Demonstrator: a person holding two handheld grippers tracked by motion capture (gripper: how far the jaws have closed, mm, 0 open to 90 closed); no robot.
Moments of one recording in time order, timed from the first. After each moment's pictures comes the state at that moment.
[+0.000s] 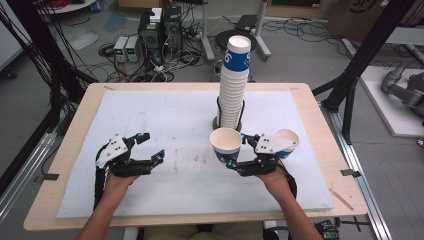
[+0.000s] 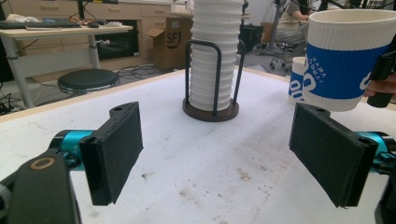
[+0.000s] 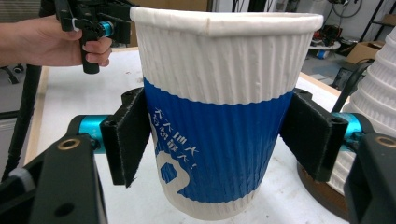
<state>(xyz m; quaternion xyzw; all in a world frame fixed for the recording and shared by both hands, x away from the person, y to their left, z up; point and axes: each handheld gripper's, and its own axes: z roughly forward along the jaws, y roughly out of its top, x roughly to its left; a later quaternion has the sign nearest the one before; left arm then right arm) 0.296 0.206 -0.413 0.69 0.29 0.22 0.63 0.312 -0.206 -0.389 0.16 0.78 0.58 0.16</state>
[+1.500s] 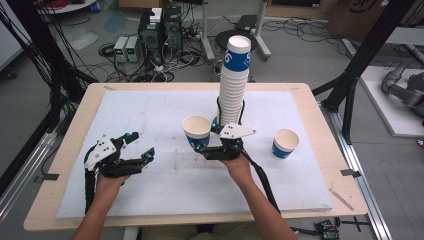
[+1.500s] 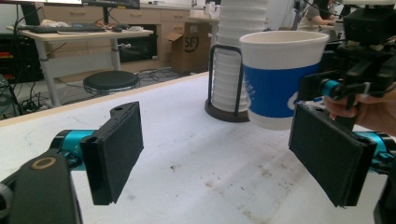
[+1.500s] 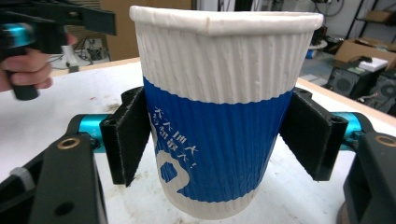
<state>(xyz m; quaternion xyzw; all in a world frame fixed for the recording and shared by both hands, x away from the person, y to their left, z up) 0.290 0.227 -0.412 0.67 0.31 0.25 0.62 0.360 -0.120 -0.413 0.21 0.77 0.58 0.17</state>
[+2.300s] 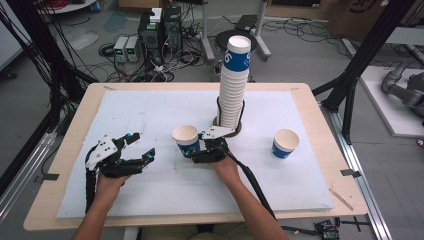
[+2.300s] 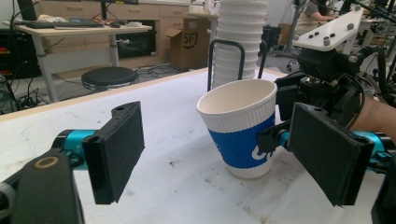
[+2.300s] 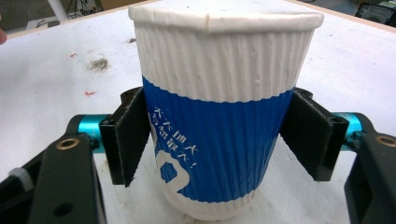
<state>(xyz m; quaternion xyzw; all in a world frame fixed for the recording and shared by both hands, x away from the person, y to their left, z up) 0.291 0.226 -0.414 0.68 0.31 0.24 0.62 0.375 -0.085 -0.447 0.24 0.82 0.51 0.12</state>
